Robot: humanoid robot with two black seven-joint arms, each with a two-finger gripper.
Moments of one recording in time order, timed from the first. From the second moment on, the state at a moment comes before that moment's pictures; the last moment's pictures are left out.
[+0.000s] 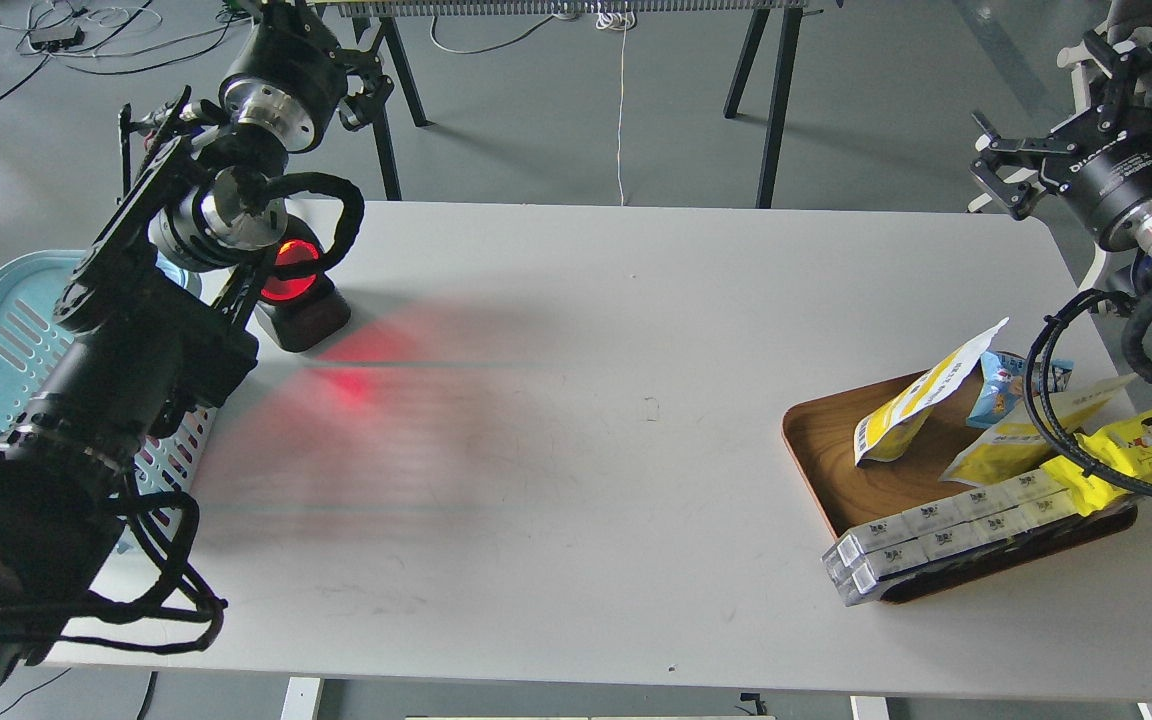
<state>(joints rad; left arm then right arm) -0.91 0.11 -1.16 -0.77 0.37 -0.01 -0.07 0.85 -0.71 0.47 0.92 0.65 0.39 0.15</state>
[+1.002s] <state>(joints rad) -0.95 0.12 -1.17 -0.83 0.36 -0.01 -0.08 0.92 -0.88 0.43 1.16 0.62 0.22 0.14</state>
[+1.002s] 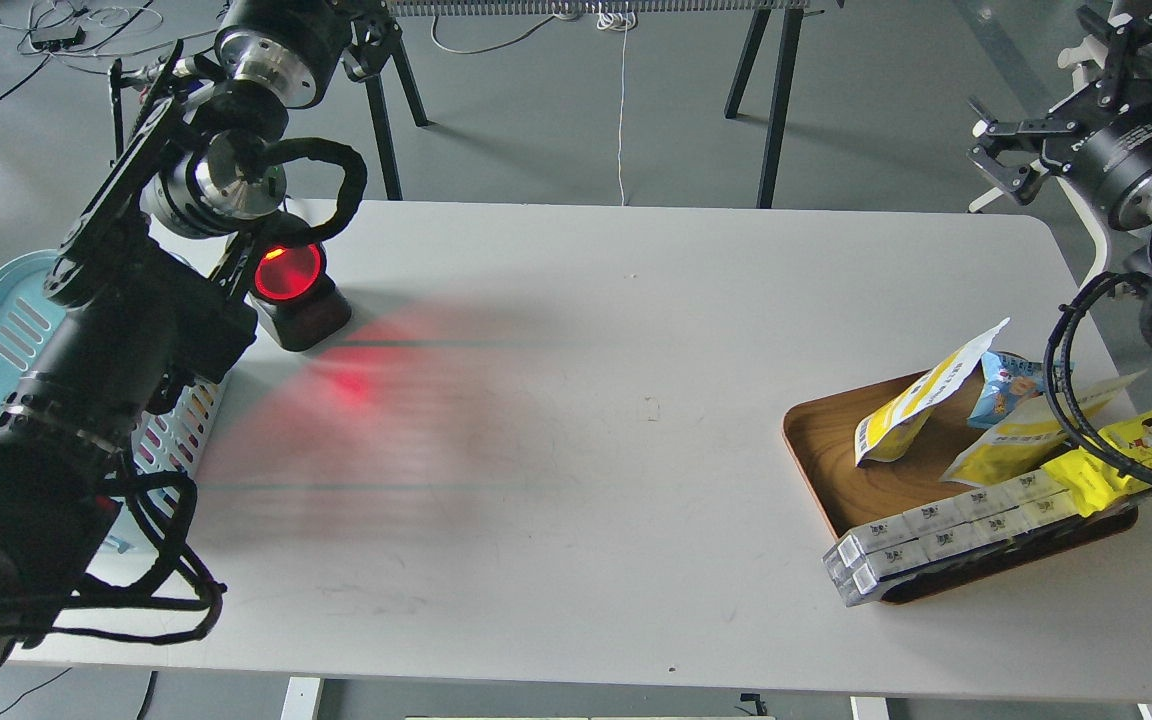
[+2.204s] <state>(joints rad) -0.93 0.14 -1.19 -0.88 0.36 -0.01 -0.12 2.46 -0.64 -1.24 1.70 0.59 0.02 -0.22</state>
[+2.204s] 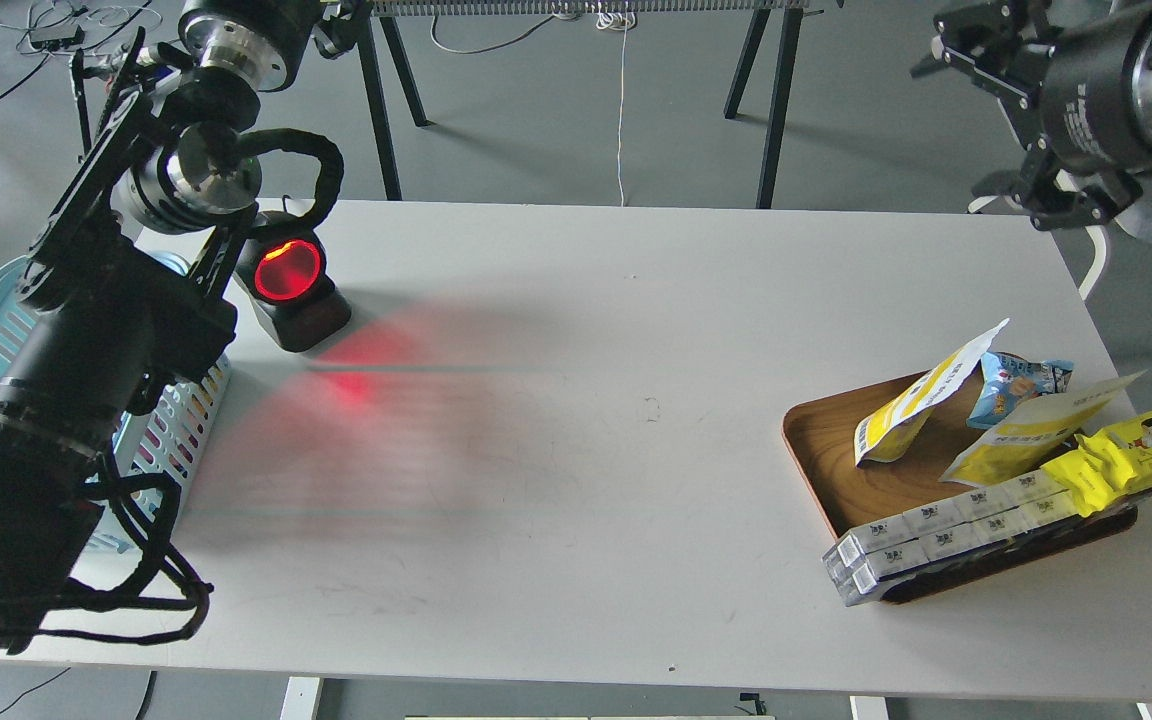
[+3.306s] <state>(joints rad) -0.92 0.14 -1.18 -0.87 0.36 -0.01 -0.12 2.07 -0.64 -1.16 1.69 0.44 -0.14 -0.22</state>
